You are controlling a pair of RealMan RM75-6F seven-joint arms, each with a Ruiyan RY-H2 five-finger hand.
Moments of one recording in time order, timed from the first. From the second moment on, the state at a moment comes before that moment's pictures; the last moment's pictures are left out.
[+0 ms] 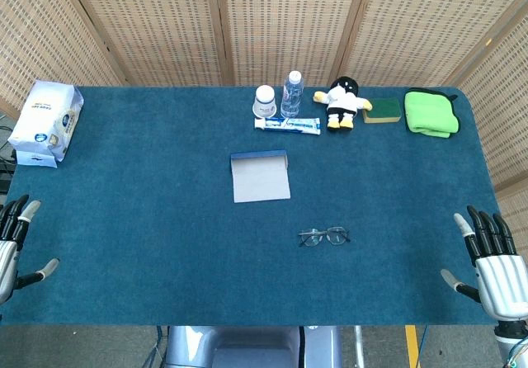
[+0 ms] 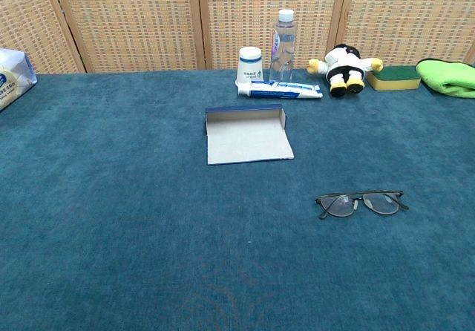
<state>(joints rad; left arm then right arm) -0.06 -1.06 -0.01 -1.74 1.52 1.56 0.08 0.04 -1.16 0.04 -1.51 -1.66 1.67 -0.05</state>
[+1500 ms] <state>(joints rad) -0.04 -1.08 -0.03 -1.74 1.52 1.56 0.09 0.41 -1.37 0.08 -1.47 -1.64 1.11 -0.32</state>
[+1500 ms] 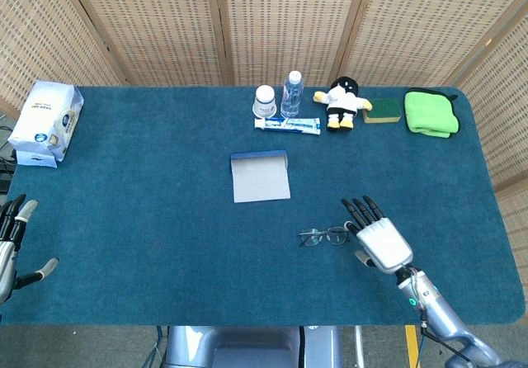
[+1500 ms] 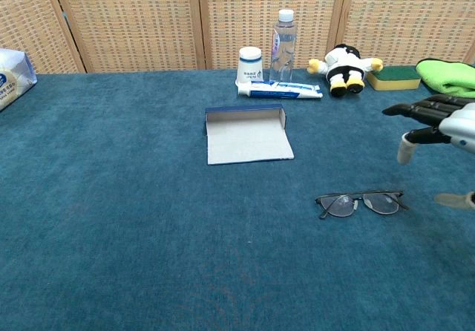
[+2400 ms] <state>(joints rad) -0.05 -1.07 -0.04 -1.74 1.49 1.54 0.08 0.56 -1.52 0.12 -1.44 -1.32 0.88 -0.52</state>
